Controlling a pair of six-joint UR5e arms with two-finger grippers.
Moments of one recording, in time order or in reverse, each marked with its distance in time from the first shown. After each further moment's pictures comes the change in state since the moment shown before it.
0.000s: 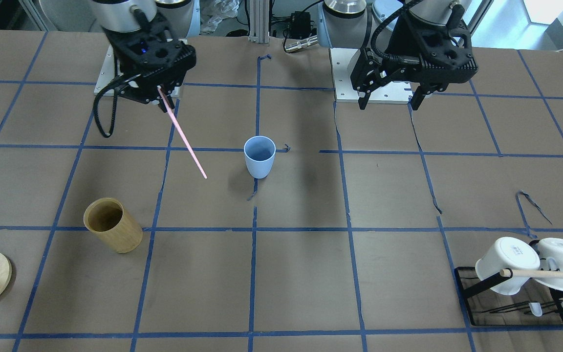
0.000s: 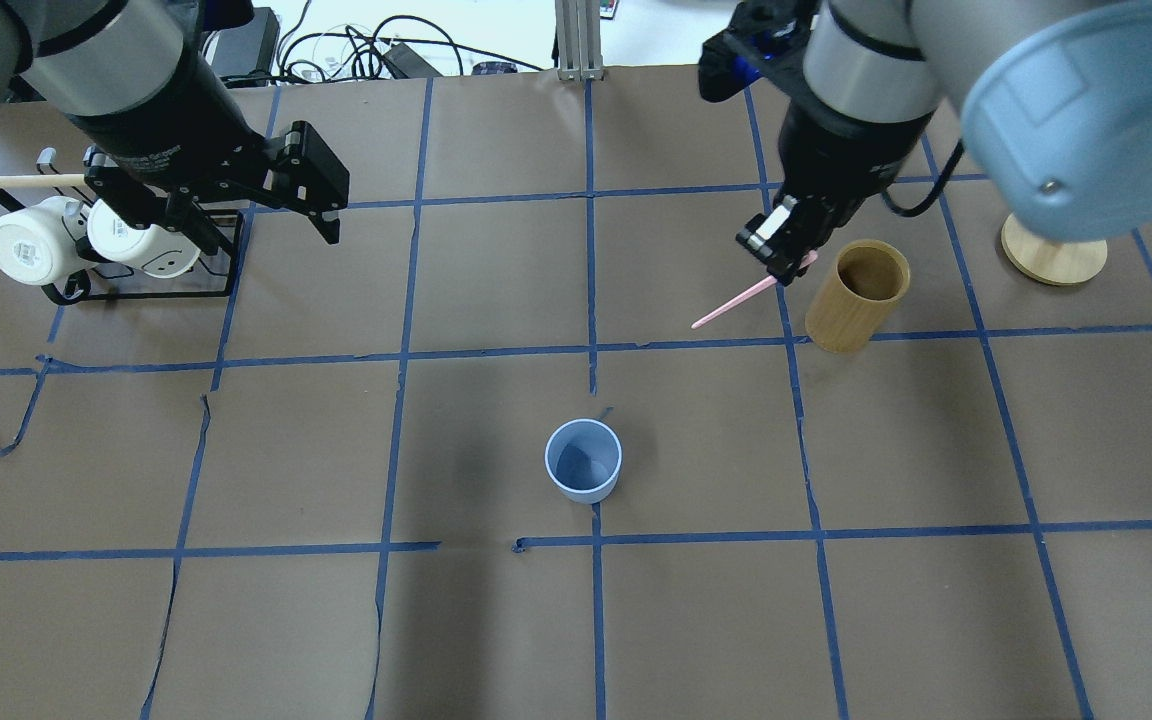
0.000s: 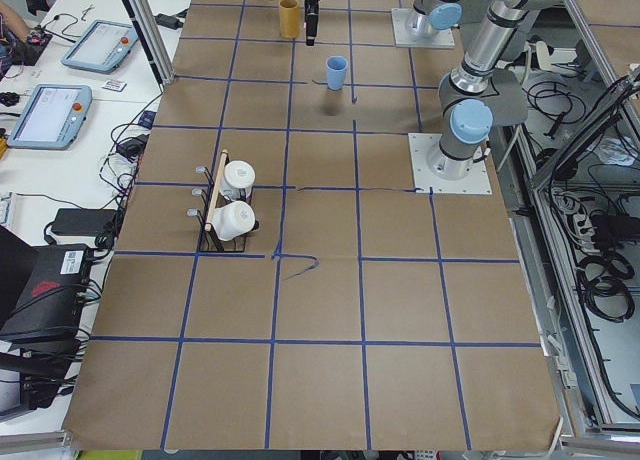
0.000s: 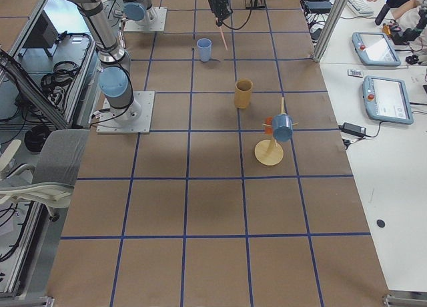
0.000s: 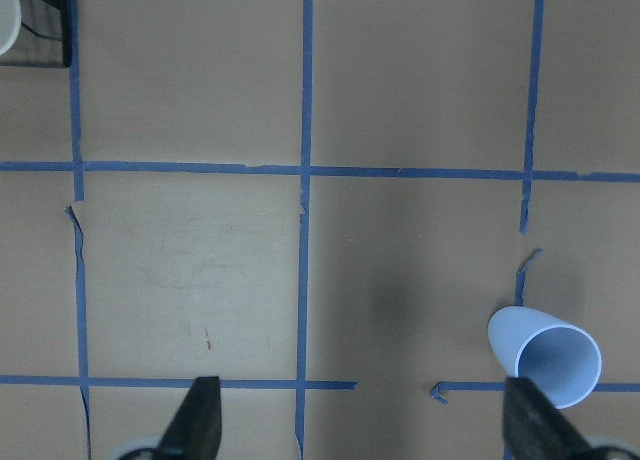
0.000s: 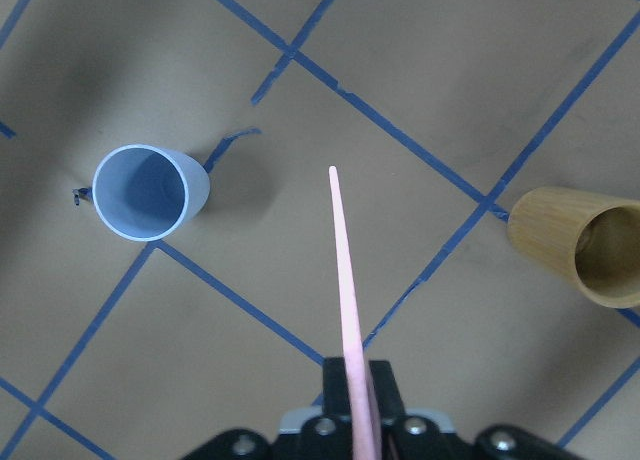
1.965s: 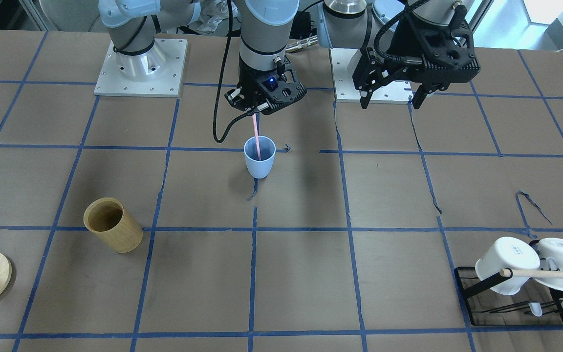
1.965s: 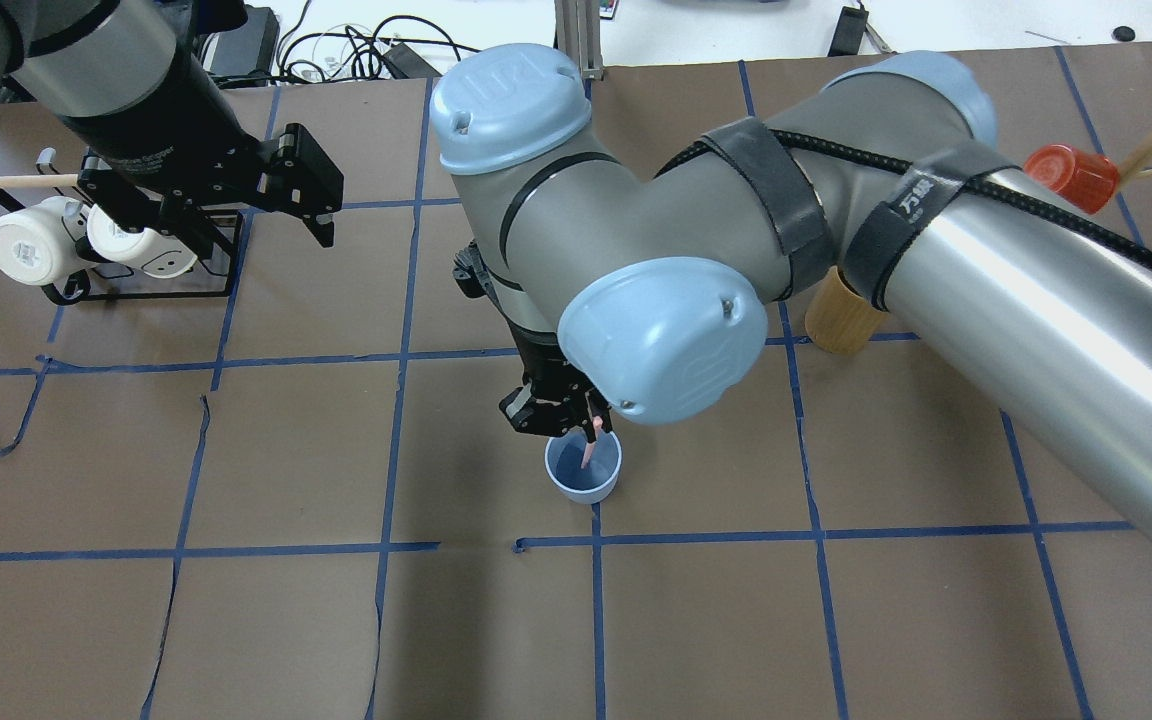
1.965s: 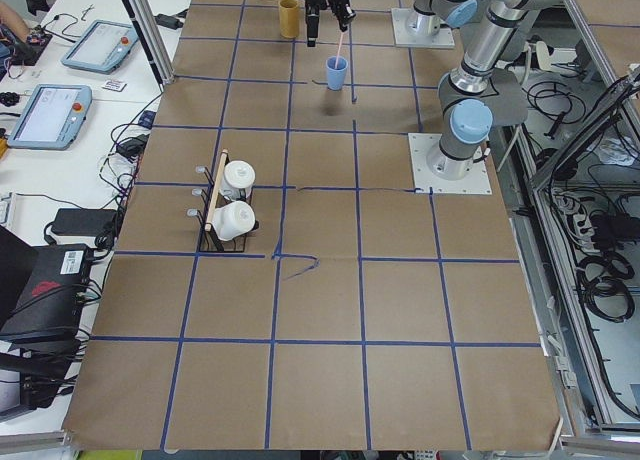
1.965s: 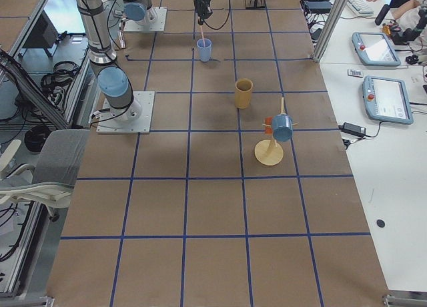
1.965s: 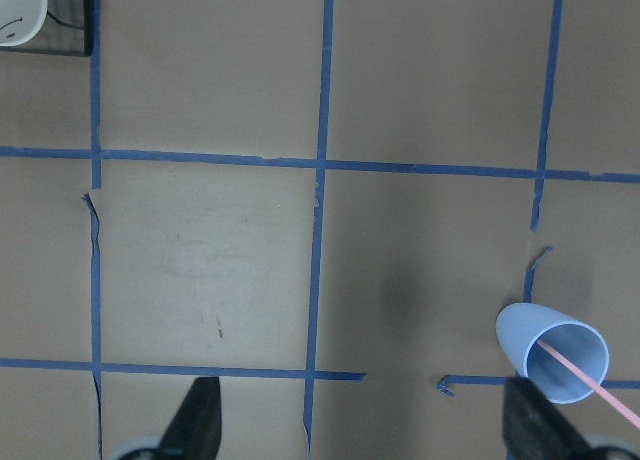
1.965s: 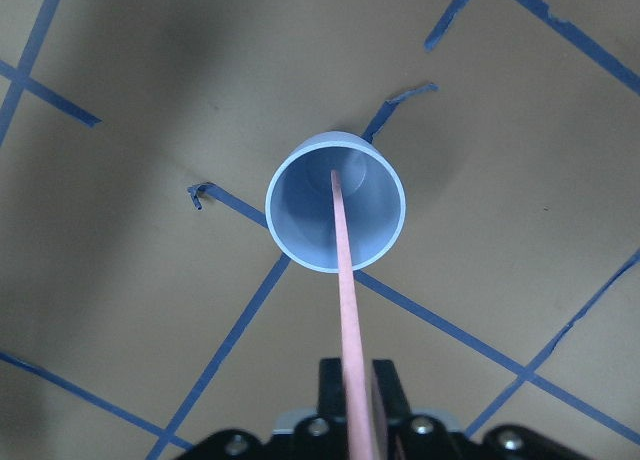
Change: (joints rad) left arm 0.004 0.000 -0.001 -0.007 0.001 0.000; right arm 0.303 0.183 0.035 -0.044 -0.021 0.364
